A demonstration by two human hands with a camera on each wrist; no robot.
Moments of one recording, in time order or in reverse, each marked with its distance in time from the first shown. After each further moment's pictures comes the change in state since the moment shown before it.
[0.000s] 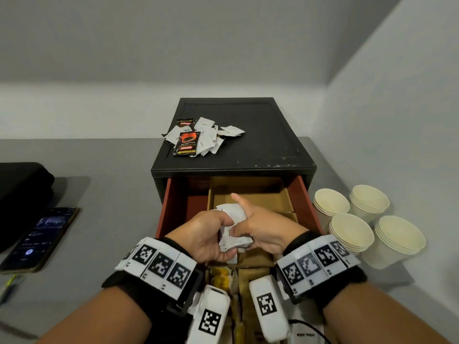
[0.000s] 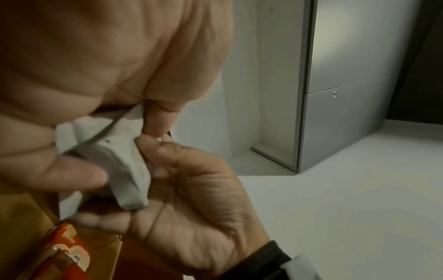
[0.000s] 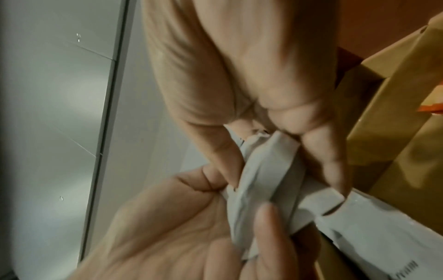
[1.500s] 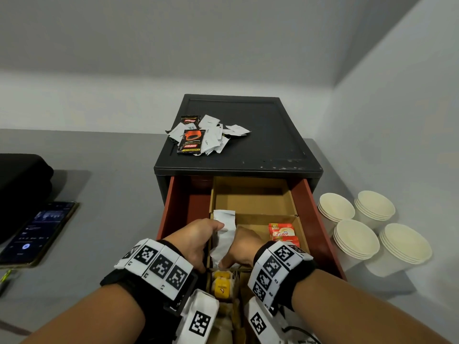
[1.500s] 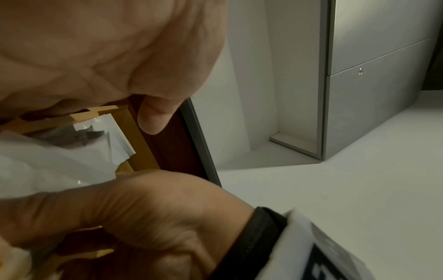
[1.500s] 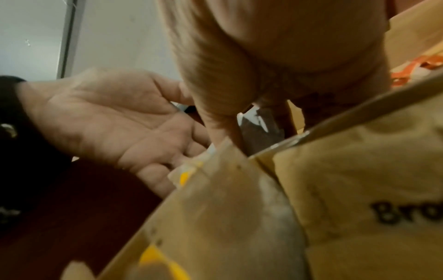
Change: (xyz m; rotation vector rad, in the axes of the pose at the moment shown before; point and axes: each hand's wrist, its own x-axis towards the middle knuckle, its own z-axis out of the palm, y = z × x) left_hand 0.015 -0.010 -0.018 0.055 0.125 -0.189; right_hand 0.058 0.044 0.023 -0.699 0.209 0.207
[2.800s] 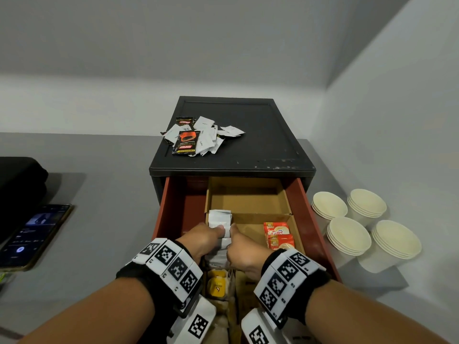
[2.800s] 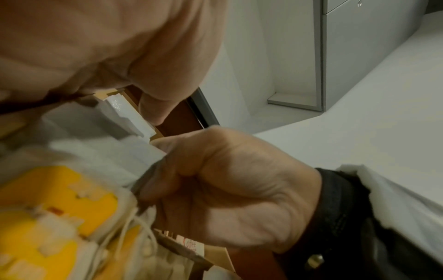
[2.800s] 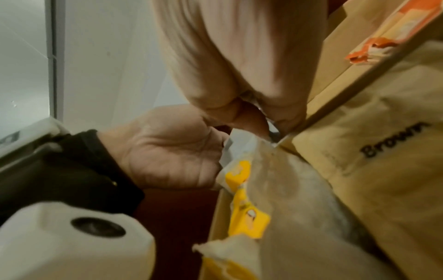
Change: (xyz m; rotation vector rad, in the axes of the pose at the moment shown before) left_hand 0.062 -0.015 0.003 0.140 0.219 0.327; right_hand -0.017 0.008 0.004 0.405 -0.075 -0.005
